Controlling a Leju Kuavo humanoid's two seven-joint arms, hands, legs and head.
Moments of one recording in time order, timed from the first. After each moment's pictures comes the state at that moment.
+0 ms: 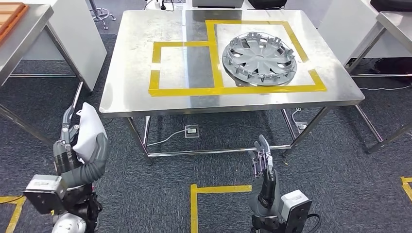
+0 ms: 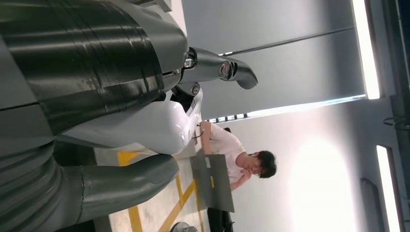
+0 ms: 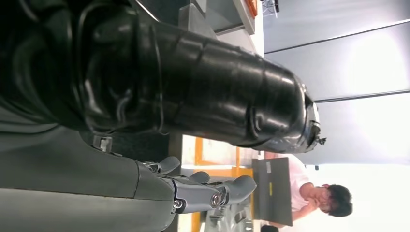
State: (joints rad) left arm 0.06 0.12 -0.62 -1.97 0.08 0.47 -0.38; right arm -0.09 -0.10 0.67 -1.83 0.03 -0.55 -0.28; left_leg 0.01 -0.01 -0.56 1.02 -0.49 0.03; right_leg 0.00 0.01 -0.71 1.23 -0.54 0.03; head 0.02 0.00
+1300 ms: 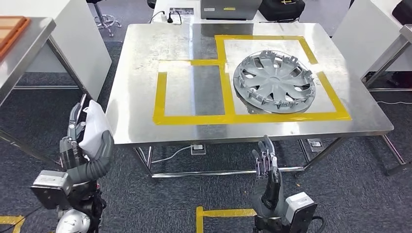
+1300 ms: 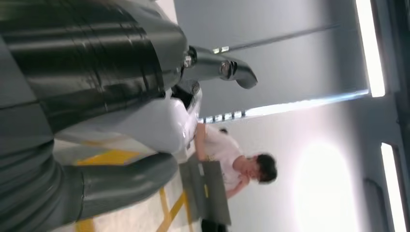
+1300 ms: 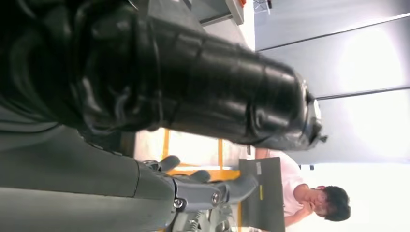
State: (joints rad) left arm 0.06 0.14 -0.61 -1.97 0.07 0.48 -0.38; right arm -0.10 -0.09 0.67 -1.82 0.03 -0.55 -0.29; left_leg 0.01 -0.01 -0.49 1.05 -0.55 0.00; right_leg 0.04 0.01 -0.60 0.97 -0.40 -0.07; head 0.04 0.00
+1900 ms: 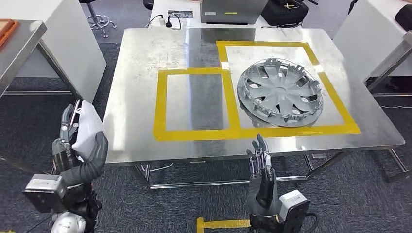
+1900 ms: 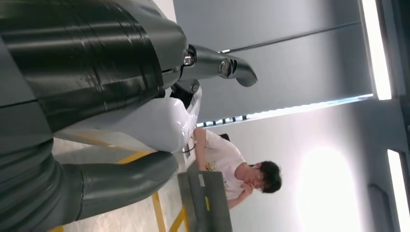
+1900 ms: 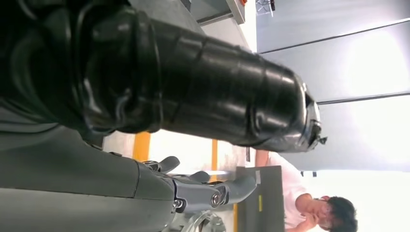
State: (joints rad) left arm 0.06 0.14 -0.61 -1.97 0.07 0.48 -0.38; right arm -0.10 -0.08 0.68 -1.81 0.02 -0.54 -0.30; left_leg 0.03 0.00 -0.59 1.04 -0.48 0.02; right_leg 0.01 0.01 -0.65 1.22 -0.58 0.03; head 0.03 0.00
